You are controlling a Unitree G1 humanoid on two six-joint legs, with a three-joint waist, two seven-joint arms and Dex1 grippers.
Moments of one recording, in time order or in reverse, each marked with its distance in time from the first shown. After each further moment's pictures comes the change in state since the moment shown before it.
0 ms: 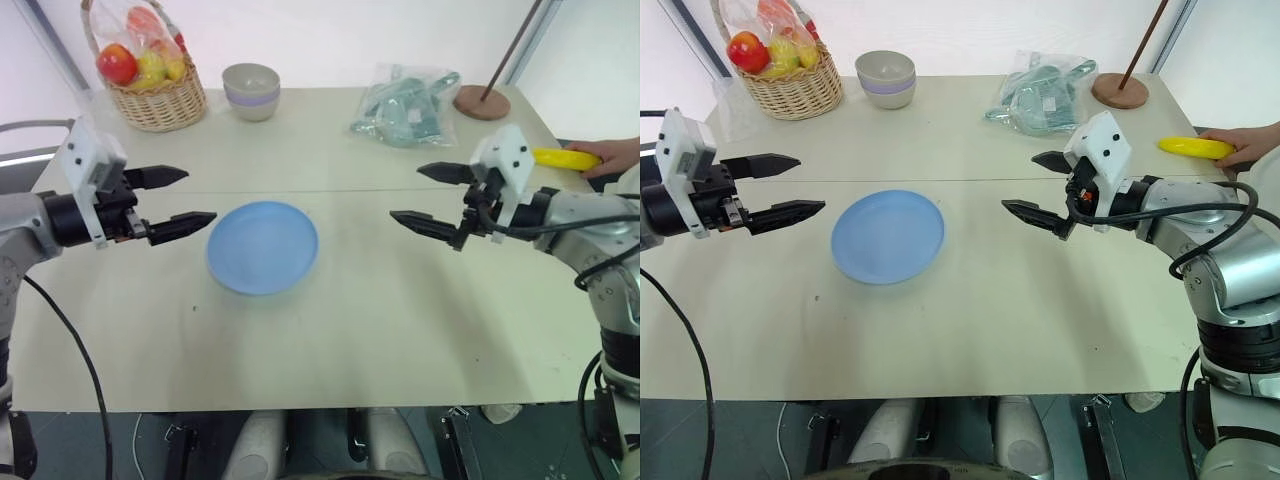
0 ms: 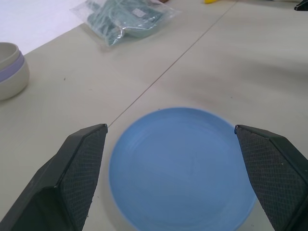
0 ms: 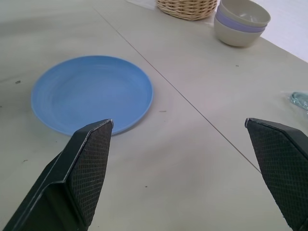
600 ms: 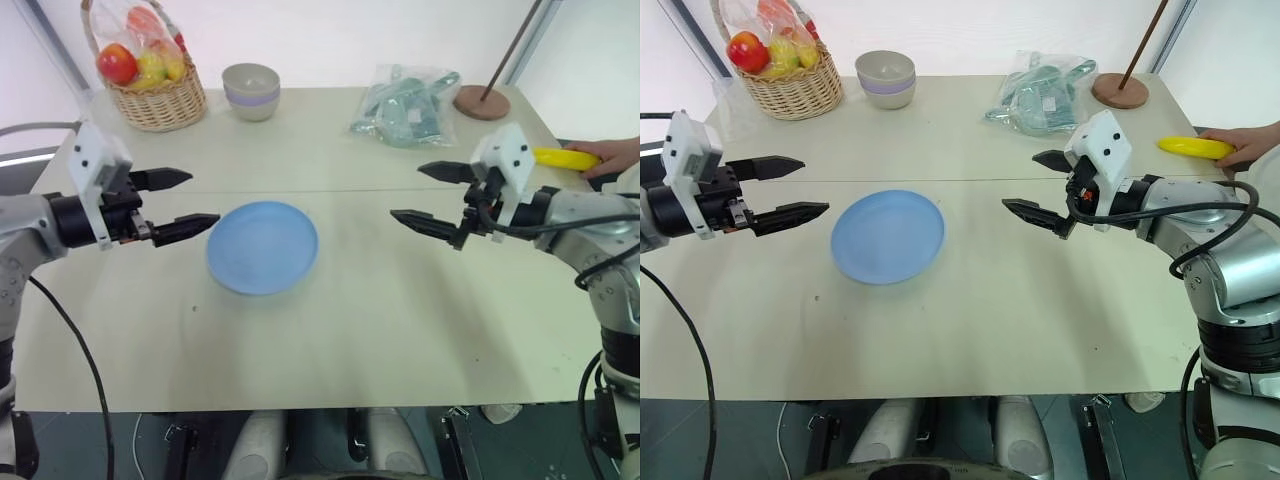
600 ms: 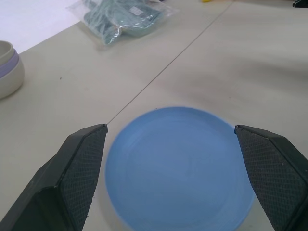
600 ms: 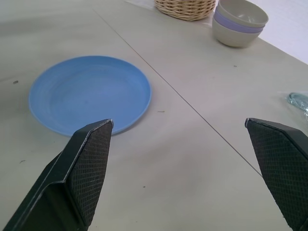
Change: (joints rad) left arm -0.002 -0.009 -0.018 -0.004 0.000 -0.001 0.009; right arm -0.003 -0.002 0.000 0.000 0.000 0.002 -0.002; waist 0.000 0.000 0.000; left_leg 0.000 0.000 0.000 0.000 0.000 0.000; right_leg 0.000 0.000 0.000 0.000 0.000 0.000
